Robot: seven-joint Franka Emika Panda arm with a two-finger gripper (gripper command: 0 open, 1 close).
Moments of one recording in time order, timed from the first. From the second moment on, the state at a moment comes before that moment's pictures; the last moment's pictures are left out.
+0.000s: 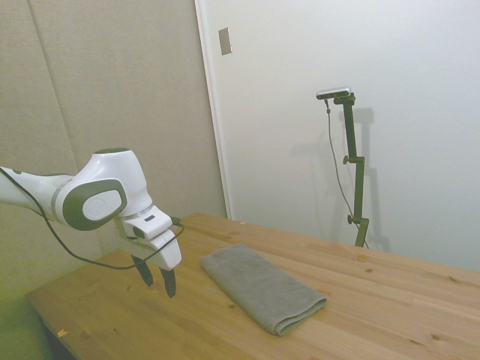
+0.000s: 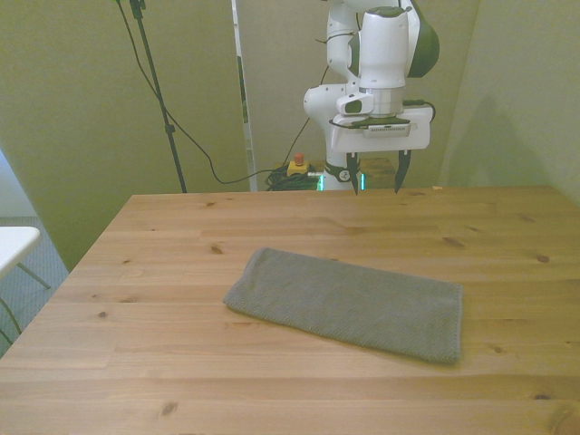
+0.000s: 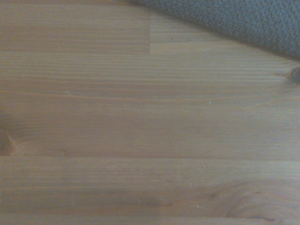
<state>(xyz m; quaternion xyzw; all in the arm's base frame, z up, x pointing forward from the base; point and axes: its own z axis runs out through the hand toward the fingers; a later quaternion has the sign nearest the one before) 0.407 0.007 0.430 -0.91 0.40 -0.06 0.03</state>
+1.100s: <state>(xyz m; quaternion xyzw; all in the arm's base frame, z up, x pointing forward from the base) 0.552 0.128 0.430 -0.85 0.50 -0.12 -0.08</state>
